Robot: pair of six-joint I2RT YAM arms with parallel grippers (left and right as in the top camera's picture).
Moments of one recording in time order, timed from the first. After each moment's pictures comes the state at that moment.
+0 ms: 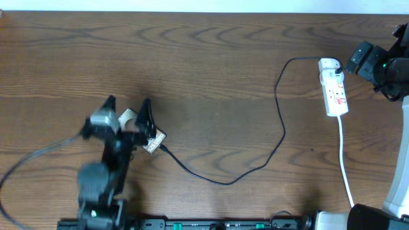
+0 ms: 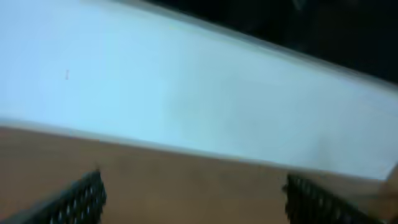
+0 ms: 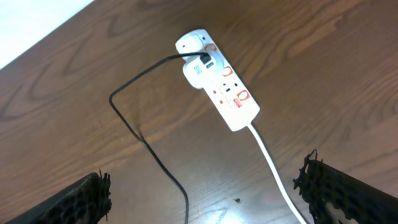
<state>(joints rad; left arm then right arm) -0.17 0.45 0.28 0.33 0.02 -0.26 -0.23 1.54 1.82 -1.27 0.02 0.33</state>
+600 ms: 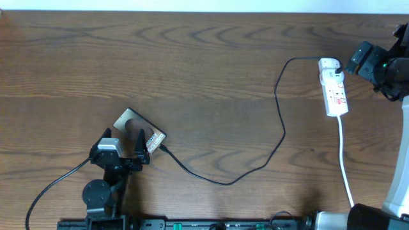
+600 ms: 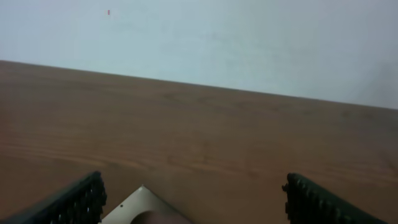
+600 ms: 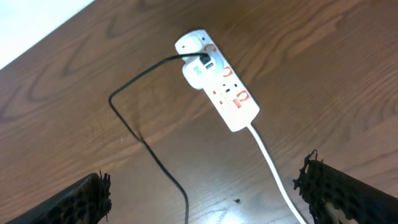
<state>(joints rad) 0.07 0.01 0.01 -0.08 0.18 -0.15 -0.23 1.54 1.82 -1.27 0.02 0.33</state>
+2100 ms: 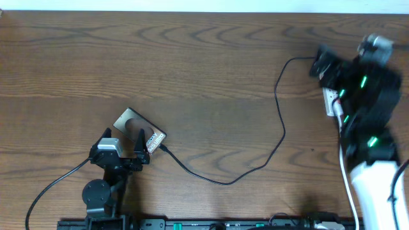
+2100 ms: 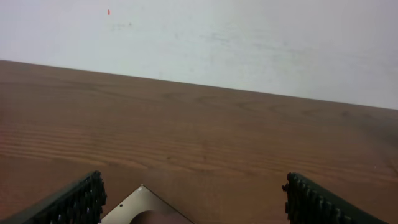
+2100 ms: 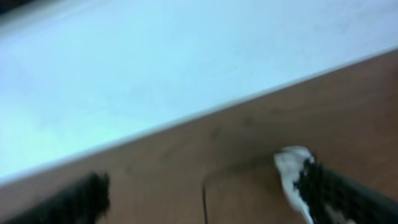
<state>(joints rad) 0.07 0.01 0.02 -0.09 0.18 -0.15 -0.01 1.04 0.86 -0.05 0.03 0.33</state>
